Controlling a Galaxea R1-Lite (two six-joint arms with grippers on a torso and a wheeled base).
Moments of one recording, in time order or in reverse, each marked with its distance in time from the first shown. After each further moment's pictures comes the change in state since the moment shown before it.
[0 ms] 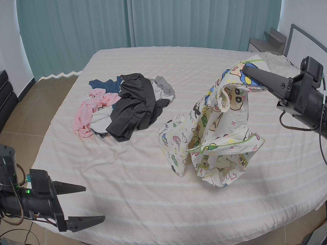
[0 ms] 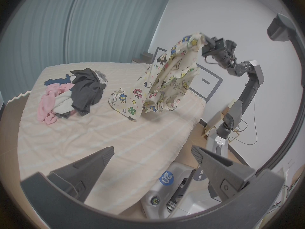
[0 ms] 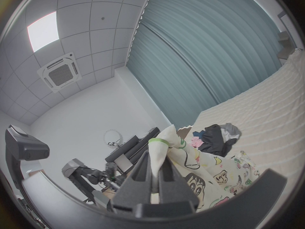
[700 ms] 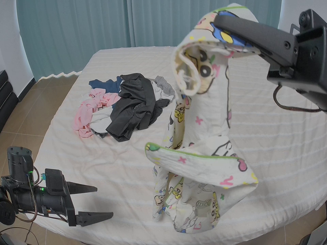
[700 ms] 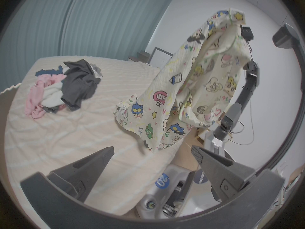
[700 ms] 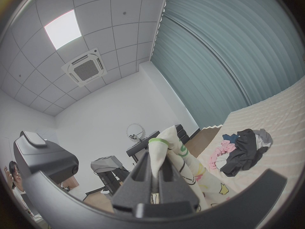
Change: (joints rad) left arm 0.081 0.231 0.087 -0.285 -0.156 0.009; right arm 0.274 0.024 -0.278 0.205 -0.001 -0.087
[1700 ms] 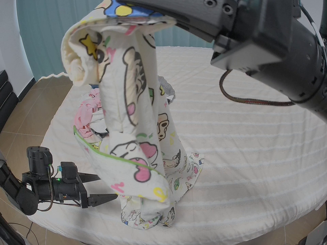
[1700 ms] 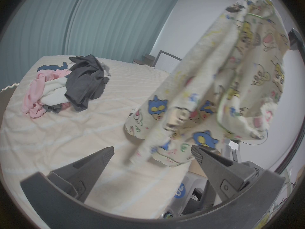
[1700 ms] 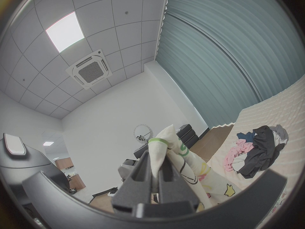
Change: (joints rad) left arm 0.125 0.427 0.040 -0.486 -0.083 0.030; right arm 0.209 0.177 -0.203 0.001 -0.136 -0.013
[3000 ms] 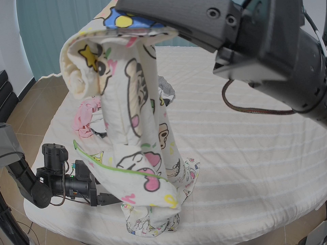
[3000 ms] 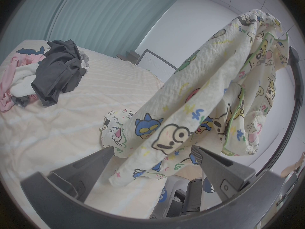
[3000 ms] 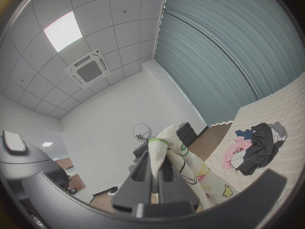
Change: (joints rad) left arm -0.047 0.168 -0.118 -0.020 -0.215 -0.057; right arm 0.013 -0.014 0.031 0.002 -0.018 0.001
